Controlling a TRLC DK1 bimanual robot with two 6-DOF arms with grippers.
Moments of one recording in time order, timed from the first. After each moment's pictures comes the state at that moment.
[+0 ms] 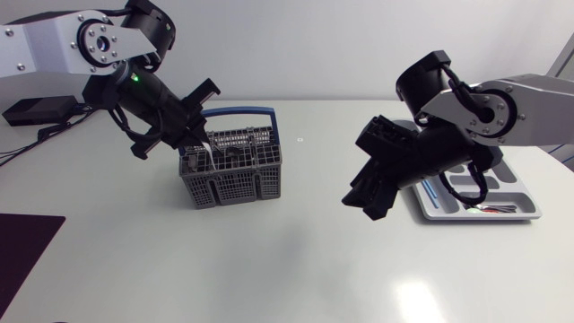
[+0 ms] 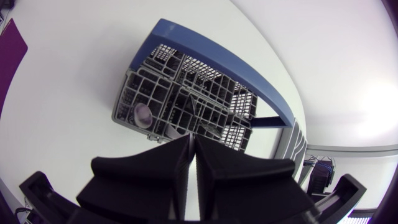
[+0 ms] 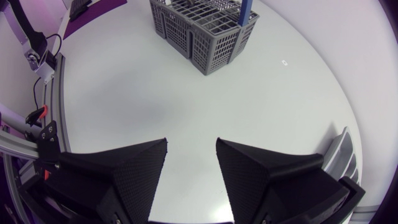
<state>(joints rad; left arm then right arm) -0.30 1.67 1.43 -0.78 0.10 -0.94 0.38 1.47 1.05 -0.68 -0.32 -0.58</state>
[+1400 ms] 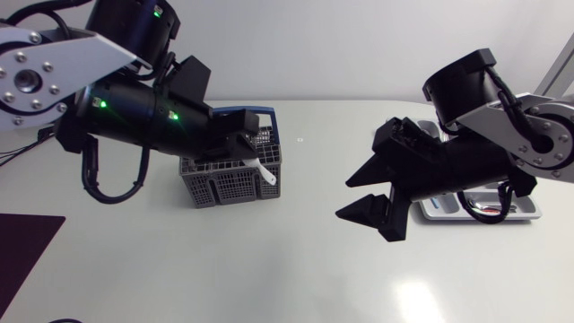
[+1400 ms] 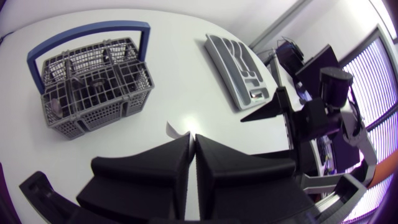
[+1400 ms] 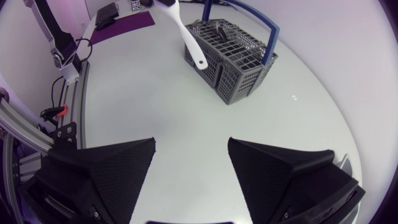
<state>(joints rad) -0.57 1.37 1.19 -0.62 0.30 -0.40 0.40 1.27 0.92 -0.61 -0.48 -0.61</state>
